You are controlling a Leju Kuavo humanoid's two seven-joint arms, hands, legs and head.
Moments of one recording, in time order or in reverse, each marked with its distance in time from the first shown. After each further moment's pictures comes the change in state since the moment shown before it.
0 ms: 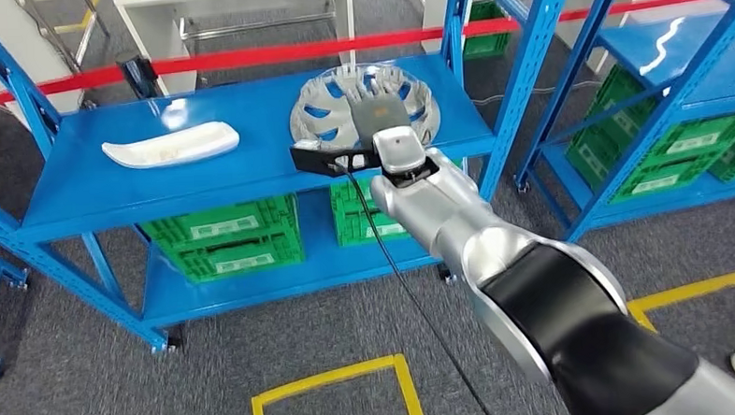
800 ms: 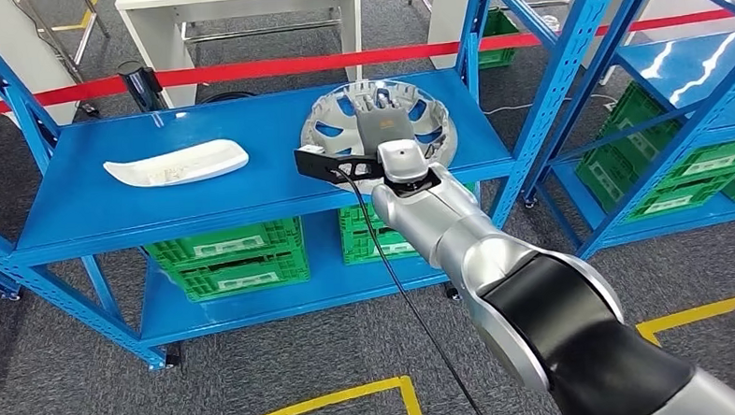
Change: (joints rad) left arm 0.025 0.003 0.020 0.000 0.016 0.017 -0.016; right arm 0.038 0.004 -0.063 -0.001 -0.004 -0.016 0.029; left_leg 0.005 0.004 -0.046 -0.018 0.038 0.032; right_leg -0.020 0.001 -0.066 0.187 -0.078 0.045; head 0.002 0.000
